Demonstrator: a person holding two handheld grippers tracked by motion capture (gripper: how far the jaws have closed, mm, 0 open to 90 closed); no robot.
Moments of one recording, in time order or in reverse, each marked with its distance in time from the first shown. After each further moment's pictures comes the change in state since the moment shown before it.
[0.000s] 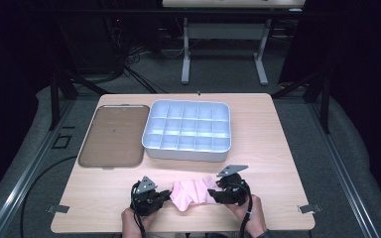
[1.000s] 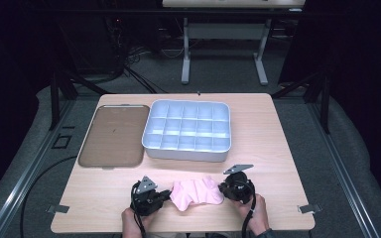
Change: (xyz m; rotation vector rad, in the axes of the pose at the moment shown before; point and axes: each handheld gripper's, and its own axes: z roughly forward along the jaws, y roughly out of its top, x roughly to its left) left arm -0.001 0.000 0.000 0.000 0.003 -0.006; right arm -0.022 -0.014 0.015 0.038 -0.045 0.096
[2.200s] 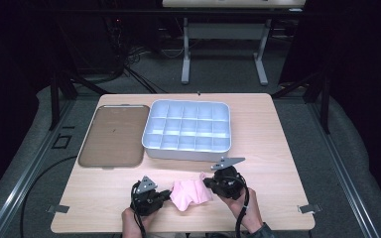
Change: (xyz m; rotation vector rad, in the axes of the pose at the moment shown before) left arm 0.000 0.000 0.000 0.001 -0.001 -0.001; right arm 0.044 0.043 -0.034 -0.084 0.117 -0.121
